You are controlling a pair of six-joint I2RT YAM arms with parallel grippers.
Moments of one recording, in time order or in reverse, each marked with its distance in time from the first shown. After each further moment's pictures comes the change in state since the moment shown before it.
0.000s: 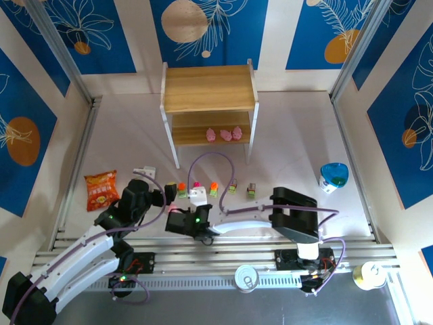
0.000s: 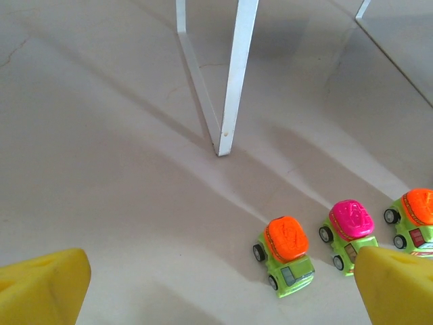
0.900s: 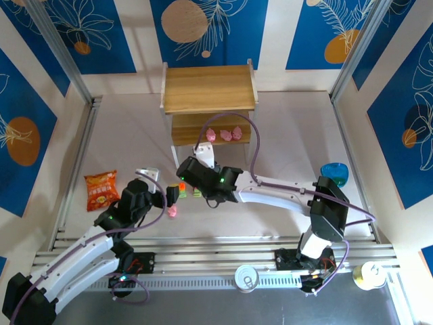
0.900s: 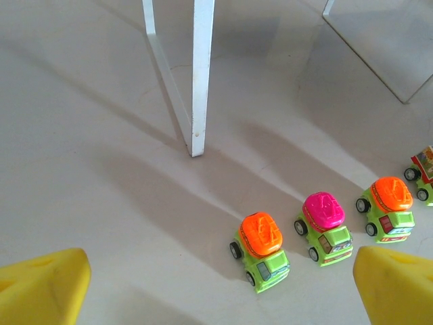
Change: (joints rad) left arm -0.008 -0.003 -0.004 0.021 0.070 0.032; right arm -0.271 -0.192 0.104 0.160 -0.013 -0.471
